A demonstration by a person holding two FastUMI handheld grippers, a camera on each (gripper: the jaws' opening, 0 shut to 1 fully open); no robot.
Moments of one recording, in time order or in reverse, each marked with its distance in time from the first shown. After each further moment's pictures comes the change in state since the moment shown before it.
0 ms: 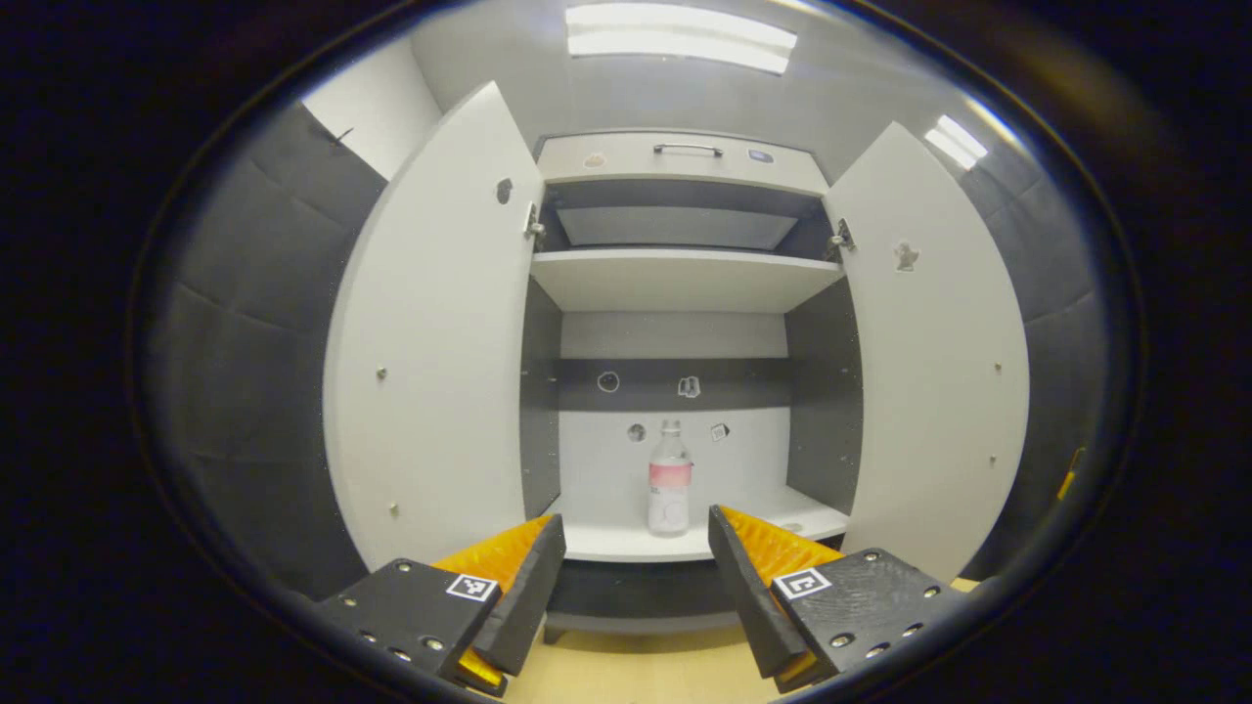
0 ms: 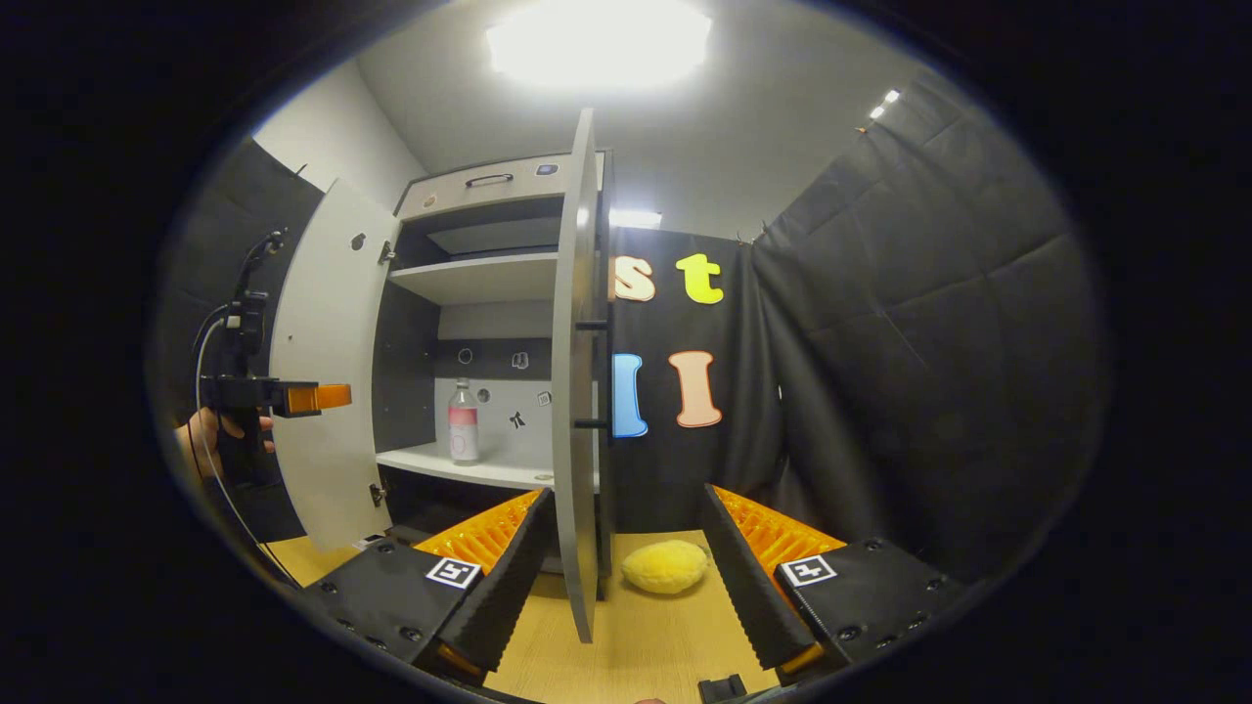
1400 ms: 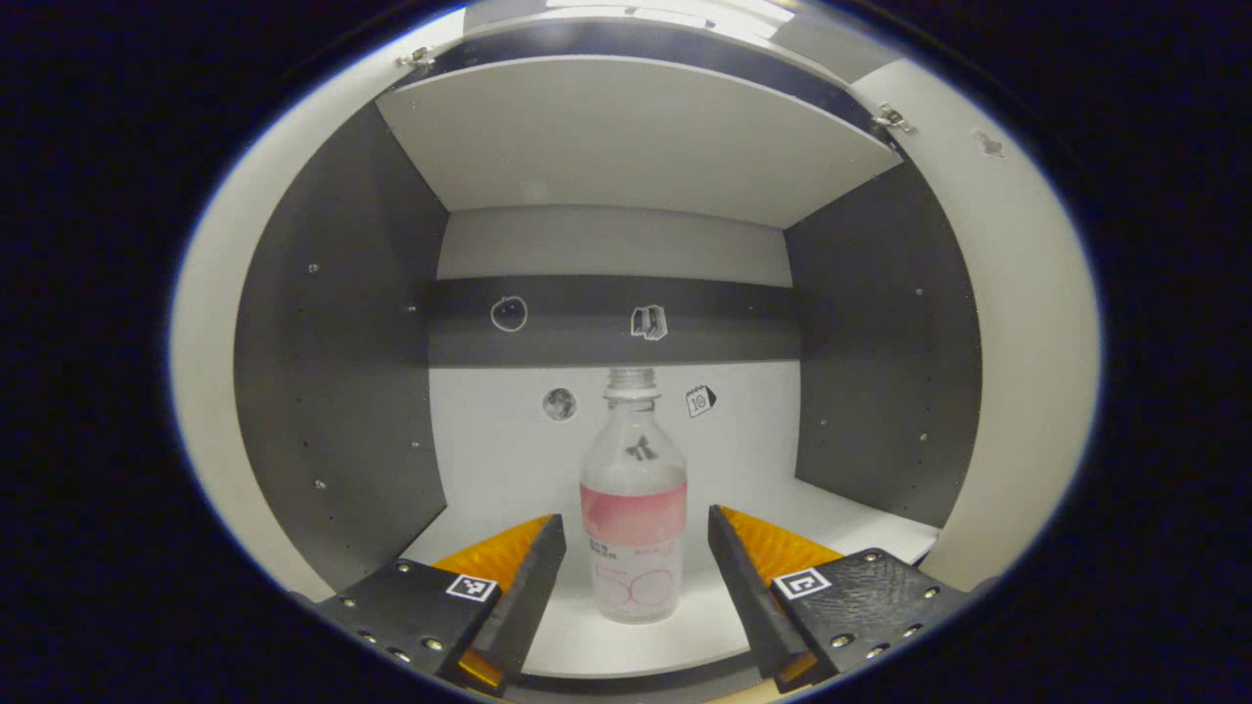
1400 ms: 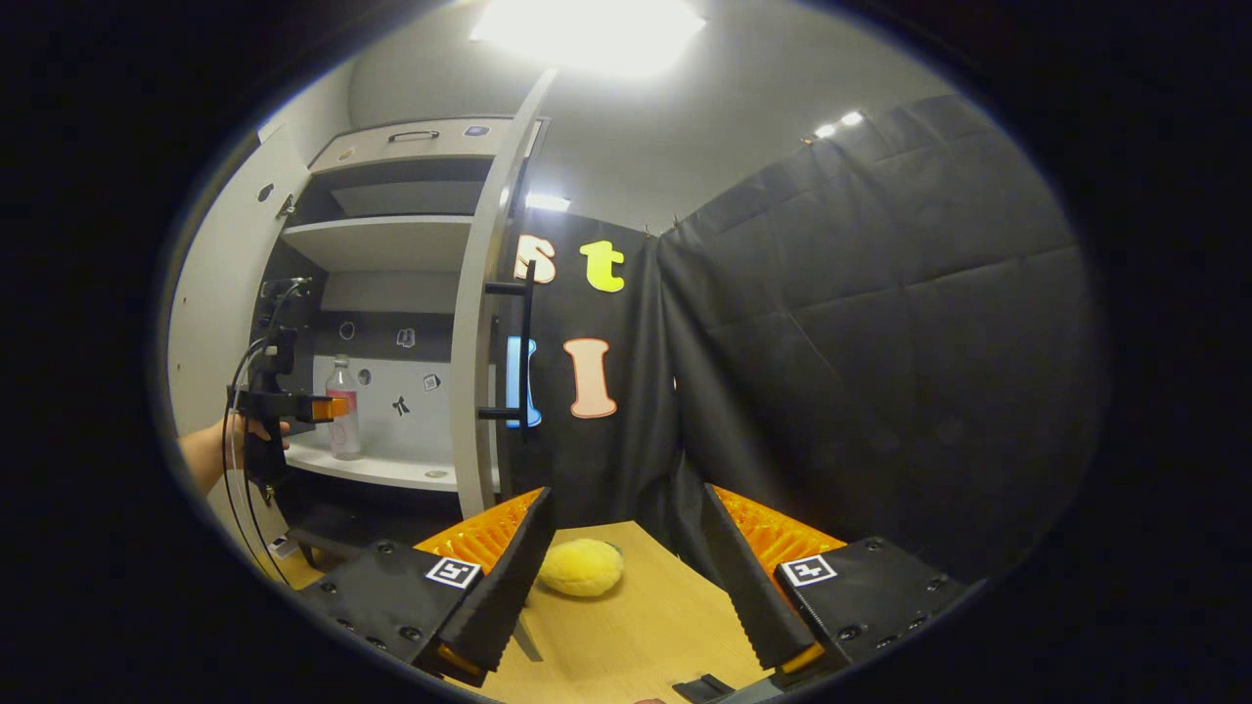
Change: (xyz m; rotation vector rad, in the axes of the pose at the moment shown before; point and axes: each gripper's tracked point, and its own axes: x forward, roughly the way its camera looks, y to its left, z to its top) left arm 0.282 -0.034 -0.103 -0.001 0.109 -0.195; right arm 0.040 -0.021 -0.017 -0.050 0.036 -0.356
